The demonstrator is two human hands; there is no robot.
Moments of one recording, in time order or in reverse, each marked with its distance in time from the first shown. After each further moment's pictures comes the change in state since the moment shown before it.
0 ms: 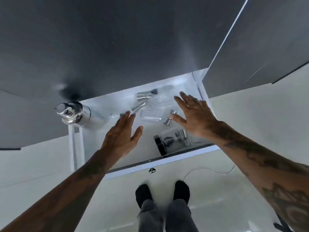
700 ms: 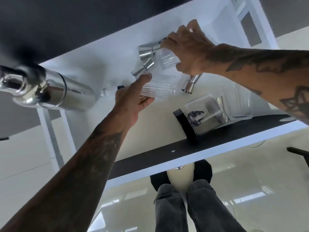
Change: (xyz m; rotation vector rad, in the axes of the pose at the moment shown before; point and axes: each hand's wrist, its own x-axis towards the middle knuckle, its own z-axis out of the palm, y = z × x) left_hand 0.094 -0.035 0.072 -1.499 -0.039 -0.734; right_hand 0.150 -0.011 0.076 -0.436 0.137 -0.286
